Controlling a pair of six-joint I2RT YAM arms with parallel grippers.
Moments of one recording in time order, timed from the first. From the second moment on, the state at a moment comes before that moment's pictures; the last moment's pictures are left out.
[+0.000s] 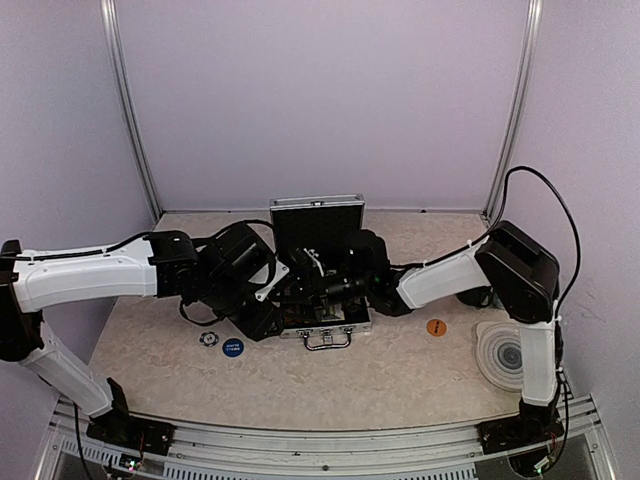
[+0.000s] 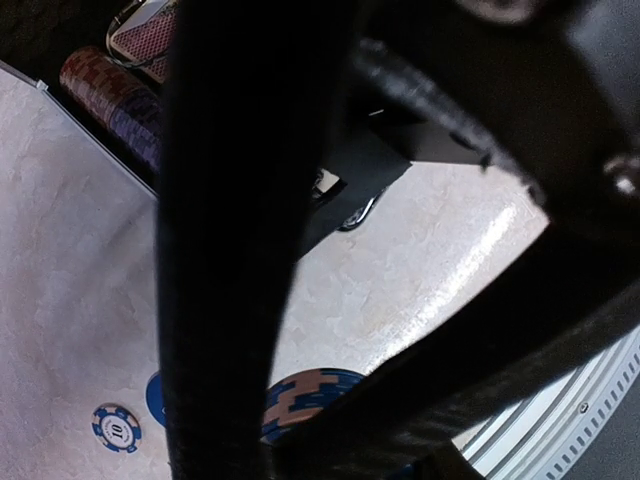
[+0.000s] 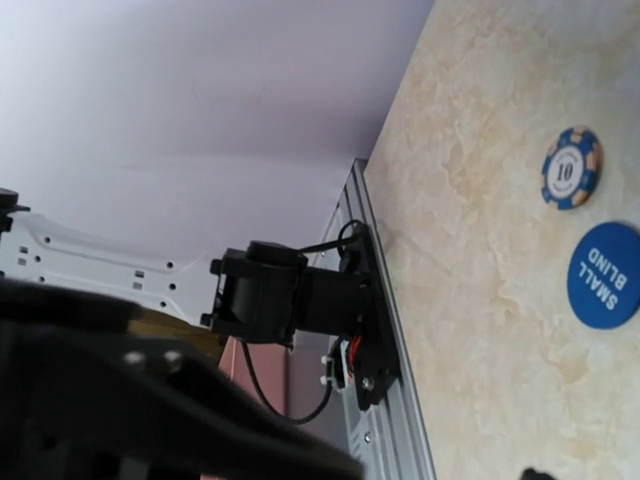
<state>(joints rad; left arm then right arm) -1.00 1.47 1.17 -0.76 -0.04 -0.19 0.87 2.09 1.22 0.69 -0.93 1.10</state>
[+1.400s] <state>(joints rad) -1.02 1.48 1.16 -0.75 -0.06 -0.22 0.90 2.16 1.26 0.77 -1.02 1.13</state>
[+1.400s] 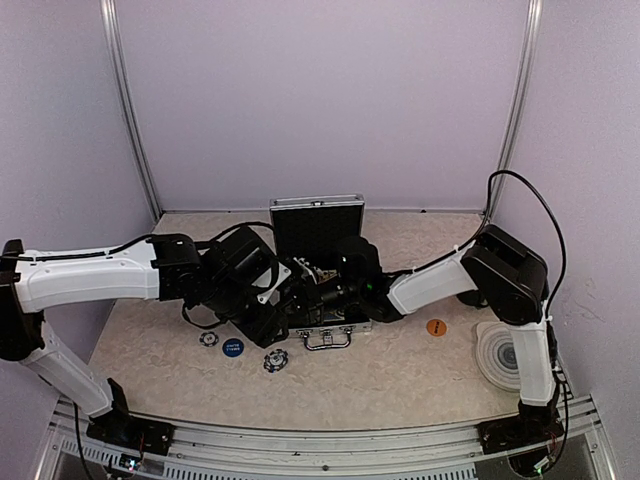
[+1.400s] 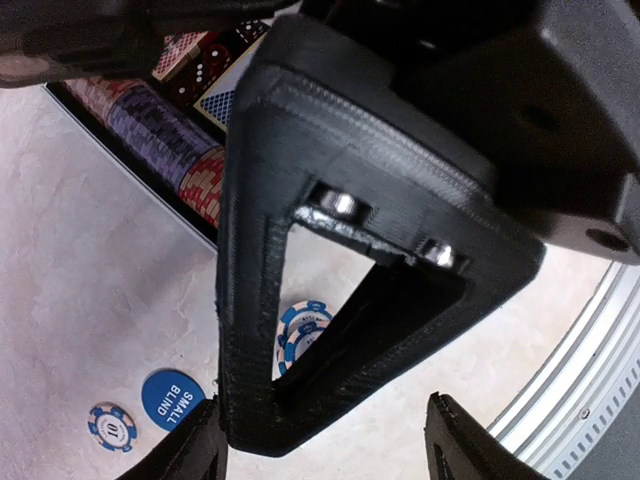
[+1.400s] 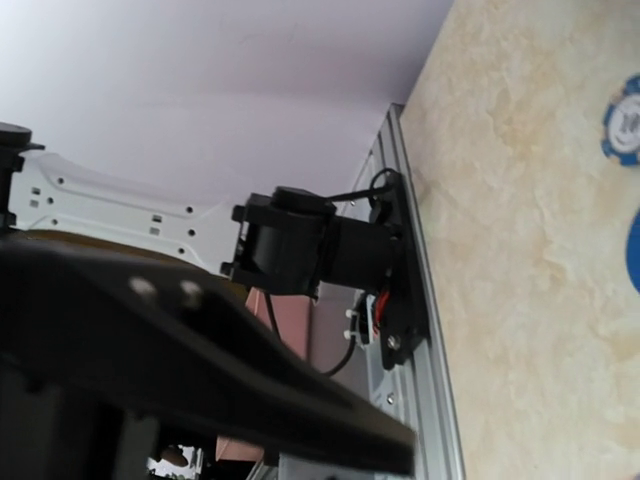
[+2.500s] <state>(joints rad) -0.97 1.49 1.04 -0.69 -0.07 -0.24 0.81 1.89 1.13 0.09 -0.69 0.44</state>
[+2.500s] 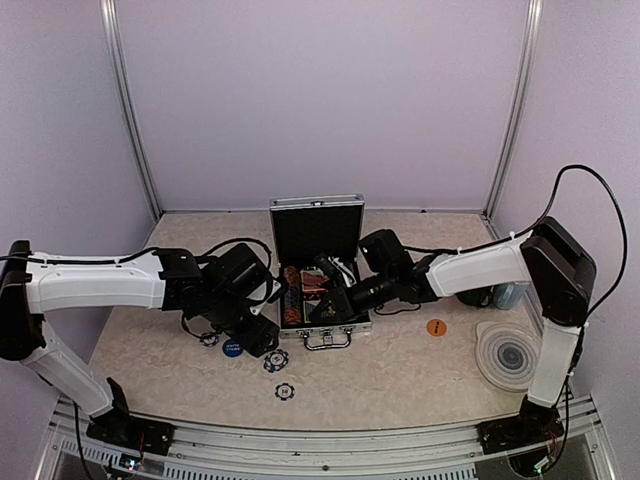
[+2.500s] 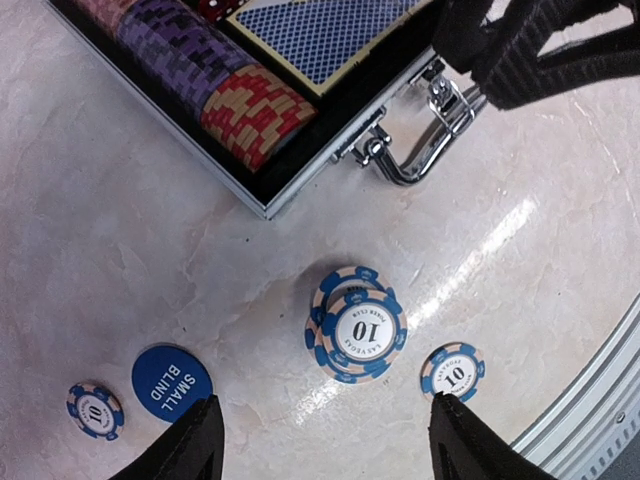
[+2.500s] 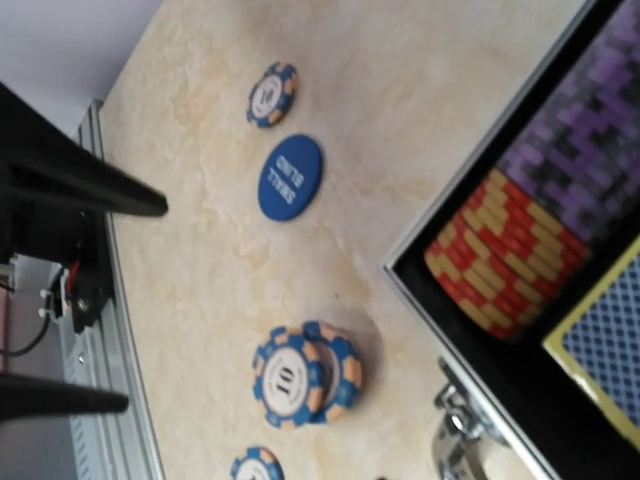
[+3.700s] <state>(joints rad) -0.90 1.55 0.87 -0.58 0.18 -0.40 0.96 2.10 1.35 -0.13 -0.53 0.31</state>
